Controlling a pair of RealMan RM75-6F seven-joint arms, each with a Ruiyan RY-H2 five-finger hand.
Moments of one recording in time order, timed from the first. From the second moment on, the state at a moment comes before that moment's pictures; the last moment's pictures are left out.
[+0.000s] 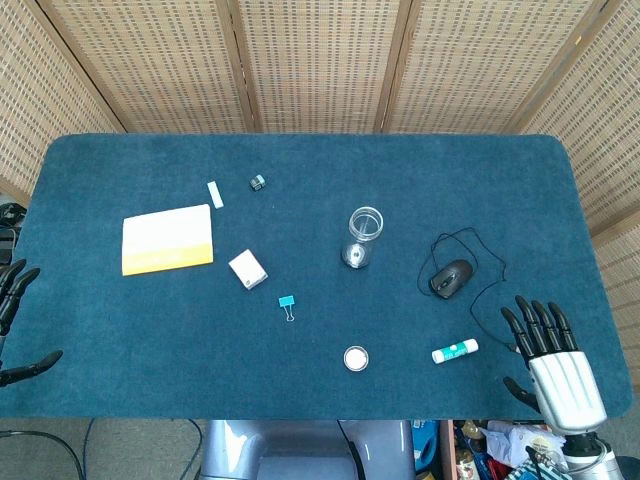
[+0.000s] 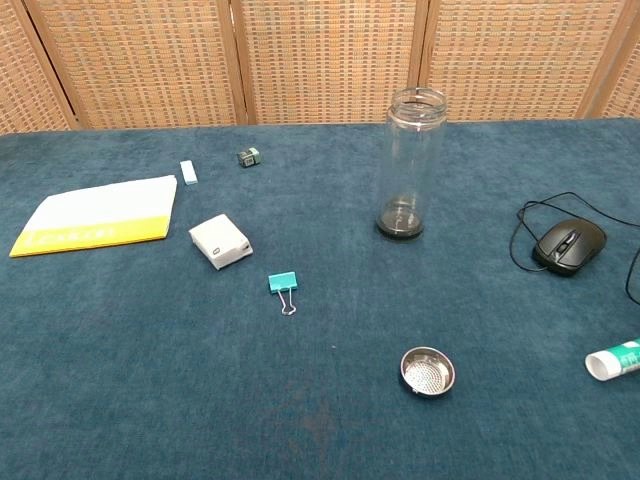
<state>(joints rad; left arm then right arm) -0.05 -0.83 -0.02 -1.95 1.60 1.55 -0.01 0.02 -1.12 0.01 -1.80 -1.76 1.58 -0.33</state>
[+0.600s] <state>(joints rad) -0.07 -0.83 -0.03 -1.94 1.55 1.52 -0.01 0.24 -1.18 0.02 -1.76 -1.77 1.23 -0.23</state>
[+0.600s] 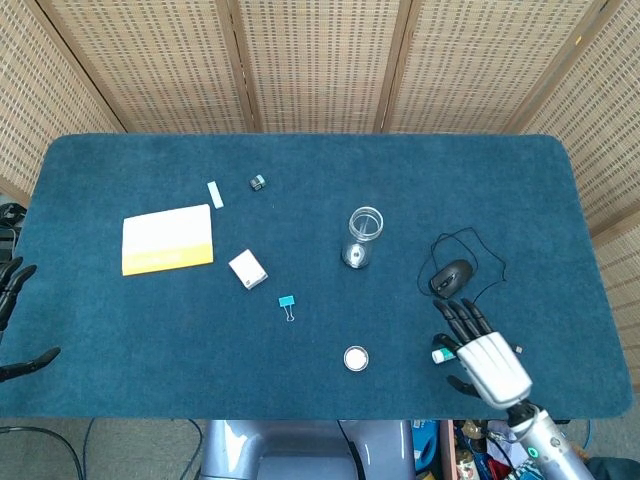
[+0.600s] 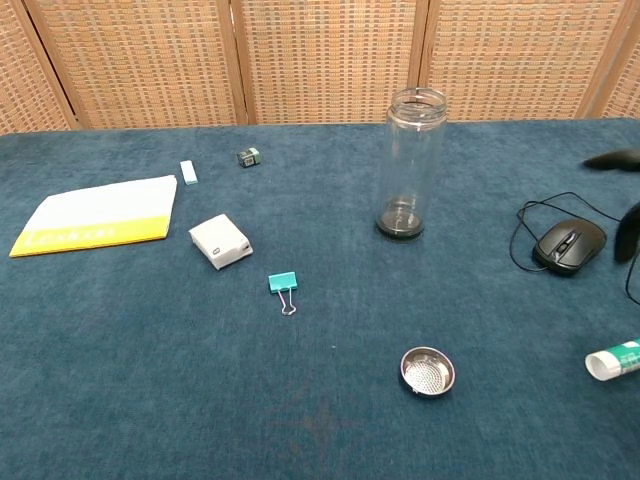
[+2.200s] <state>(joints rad) -0.09 -0.83 -0.04 -1.94 1.52 1.48 0.00 0.67 -1.61 0.10 -1.74 -1.02 0.91 -0.77</state>
